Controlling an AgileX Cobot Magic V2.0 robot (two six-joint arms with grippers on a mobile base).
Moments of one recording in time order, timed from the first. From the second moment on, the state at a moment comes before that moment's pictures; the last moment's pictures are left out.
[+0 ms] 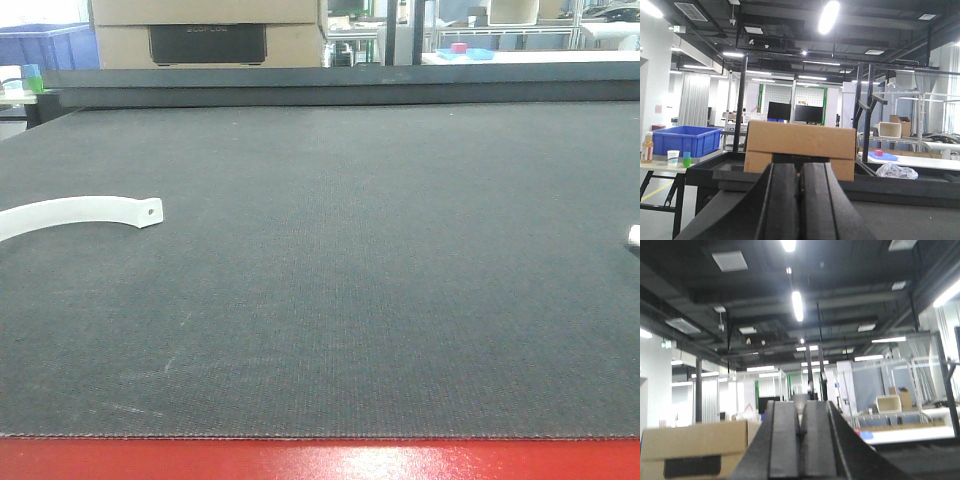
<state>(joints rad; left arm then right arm) 0.00 0.12 -0.31 0.00 -0.10 -0.06 0.05 0.03 -0.26 0.16 -0.29 -0.01</state>
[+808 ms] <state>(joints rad) 0.00 1.04 -1.03 -0.12 0.72 -0.06 0.05 0.86 -0.84 0.17 0.71 -0.01</state>
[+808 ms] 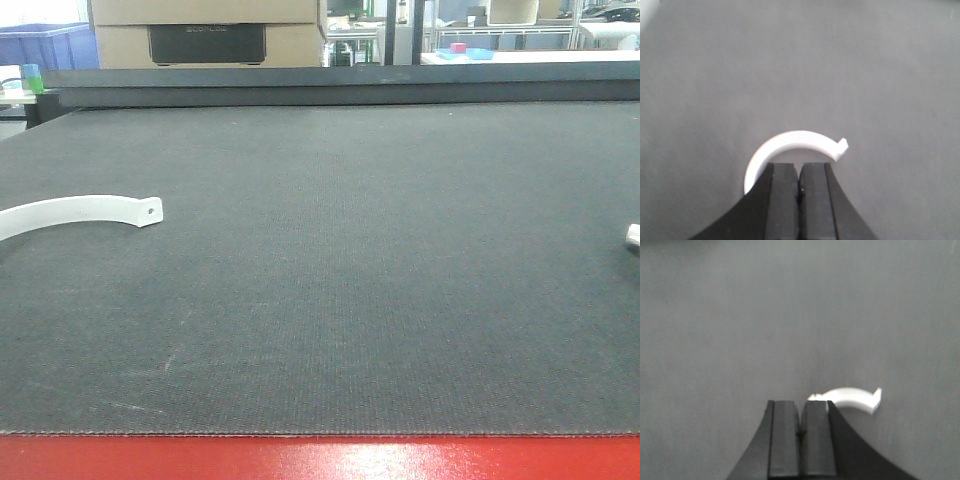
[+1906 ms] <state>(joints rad) 0.00 1.30 -1.03 -0.15 0.76 -0.06 0.06 1.54 -1.10 0.11 0.98 0.05</state>
